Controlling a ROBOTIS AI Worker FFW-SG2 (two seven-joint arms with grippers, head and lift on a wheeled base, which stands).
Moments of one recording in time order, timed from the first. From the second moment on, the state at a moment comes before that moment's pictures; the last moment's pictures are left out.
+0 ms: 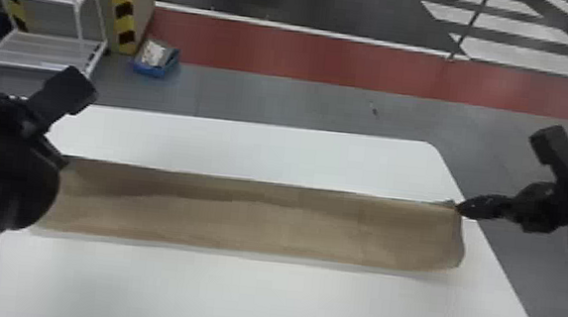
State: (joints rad) left arm -0.35 0.25 -0.28 -1.64 -0.85 1.10 -0.87; right arm -0.31 -0.48 -0.31 -1.43 0.62 0.62 1.36
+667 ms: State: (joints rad) left arm -0.38 0.24 -0.30 -1.57 -0.84 1.08 -0.84; right arm -0.36 -0.46 -0.30 -1.36 0.64 0.62 1.36
